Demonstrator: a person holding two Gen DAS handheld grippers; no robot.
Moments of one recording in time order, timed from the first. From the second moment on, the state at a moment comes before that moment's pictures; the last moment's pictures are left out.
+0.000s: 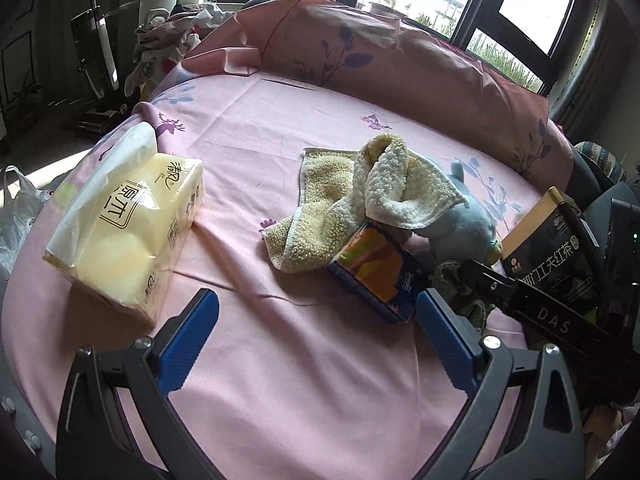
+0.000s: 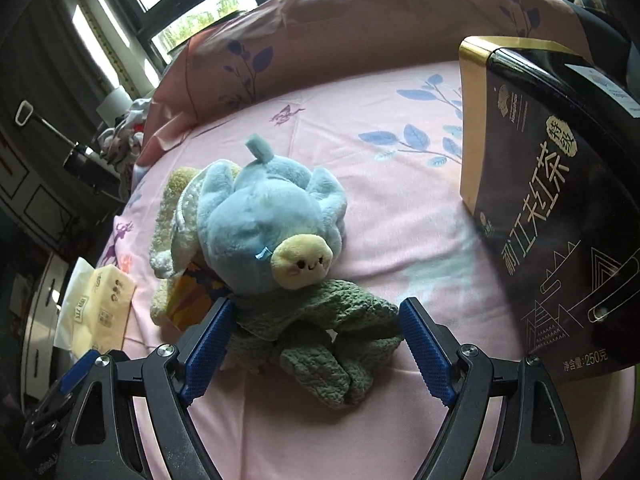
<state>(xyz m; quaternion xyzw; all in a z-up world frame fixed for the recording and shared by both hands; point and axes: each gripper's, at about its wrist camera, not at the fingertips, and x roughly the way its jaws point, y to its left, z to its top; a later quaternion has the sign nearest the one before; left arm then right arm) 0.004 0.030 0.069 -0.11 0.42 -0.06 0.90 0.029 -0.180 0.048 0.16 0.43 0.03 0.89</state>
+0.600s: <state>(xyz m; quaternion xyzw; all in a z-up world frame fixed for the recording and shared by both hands) 0.004 0.033 0.070 -0.11 0.42 -0.06 0.90 0.019 -0.154 0.040 0.15 0.45 0.08 0.87</state>
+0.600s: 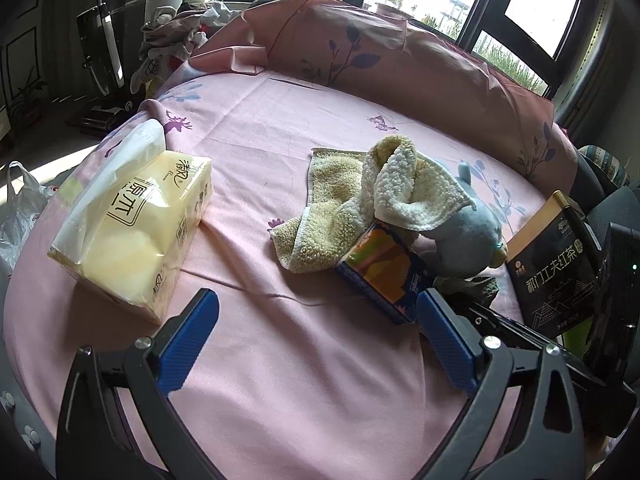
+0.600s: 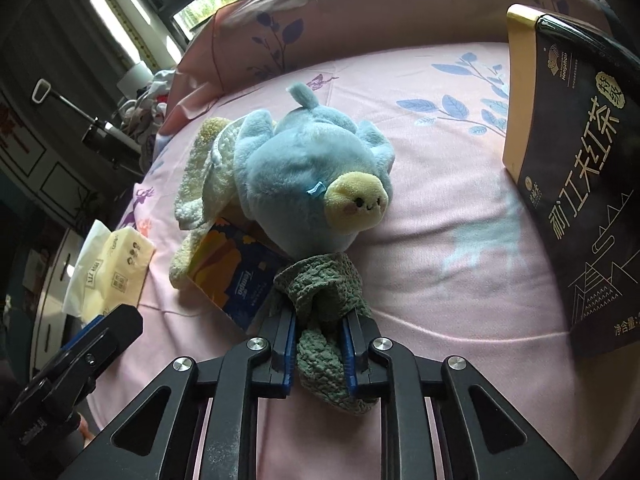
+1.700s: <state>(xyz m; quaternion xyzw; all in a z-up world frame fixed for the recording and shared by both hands) -0.002 -0.010 0.059 -0.11 0.49 -0.19 0.85 -0.016 -0.194 0.071 0.20 0.46 0.10 0.86</state>
